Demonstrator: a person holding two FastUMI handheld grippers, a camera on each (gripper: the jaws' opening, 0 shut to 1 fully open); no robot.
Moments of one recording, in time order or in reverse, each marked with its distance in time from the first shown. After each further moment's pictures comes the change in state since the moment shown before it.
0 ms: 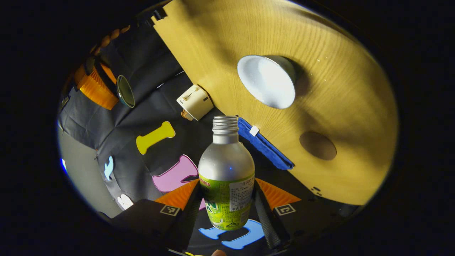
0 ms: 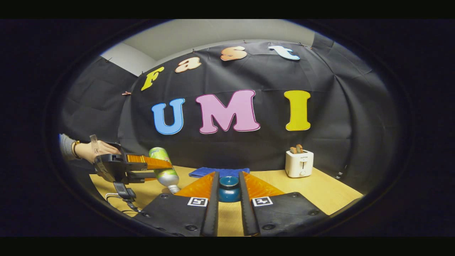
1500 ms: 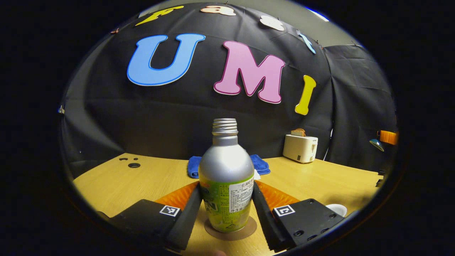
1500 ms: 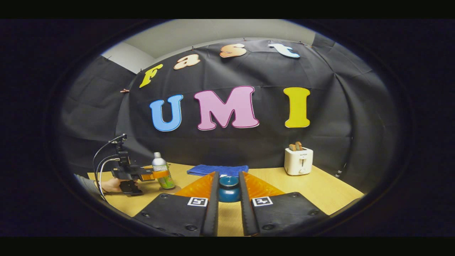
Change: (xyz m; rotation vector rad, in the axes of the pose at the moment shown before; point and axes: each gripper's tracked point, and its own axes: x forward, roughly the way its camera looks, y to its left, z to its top) left arm 0.053 -0.100 -0.060 -2.333 -0.020 0.047; right arm 0.006 -0.001 -0.012 0.002 0.027 -0.008
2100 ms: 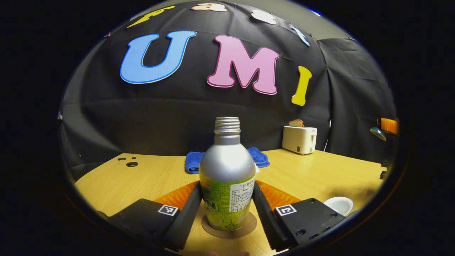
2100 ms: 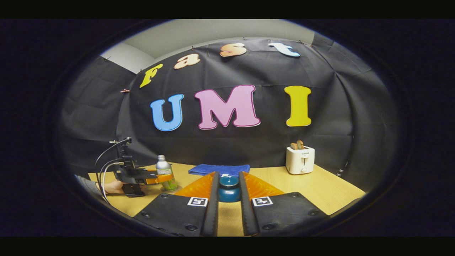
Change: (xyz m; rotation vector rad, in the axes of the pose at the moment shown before) left arm 0.005 -0.011 -0.018 0.085 0.045 -0.005; right arm 0.002 0.005 -0.002 0.004 0.004 0.007
